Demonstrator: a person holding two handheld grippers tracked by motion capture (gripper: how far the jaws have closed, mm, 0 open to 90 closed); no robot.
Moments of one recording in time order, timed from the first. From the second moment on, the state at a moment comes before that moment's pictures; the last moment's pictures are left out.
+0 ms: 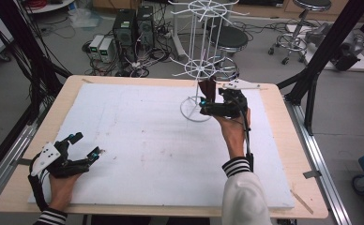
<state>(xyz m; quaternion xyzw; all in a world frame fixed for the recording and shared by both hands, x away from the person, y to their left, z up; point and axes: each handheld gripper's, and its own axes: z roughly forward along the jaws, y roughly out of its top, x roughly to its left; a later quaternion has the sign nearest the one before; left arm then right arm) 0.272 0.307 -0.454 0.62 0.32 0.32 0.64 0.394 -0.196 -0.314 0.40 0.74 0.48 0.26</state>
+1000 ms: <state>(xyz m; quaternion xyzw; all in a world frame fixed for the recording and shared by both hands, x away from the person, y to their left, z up) 0.272 0.308 -0.454 0.62 0.33 0.32 0.64 0.281 -0.256 -0.373 0.34 0.70 0.55 0.29</state>
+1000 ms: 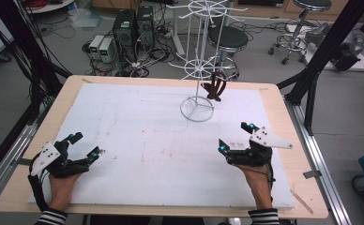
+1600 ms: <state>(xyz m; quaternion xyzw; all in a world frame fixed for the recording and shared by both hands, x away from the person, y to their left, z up) 0.272 0.307 -0.454 0.62 0.32 0.32 0.64 0.247 -0.290 -0.443 0.36 0.65 0.59 0.32</state>
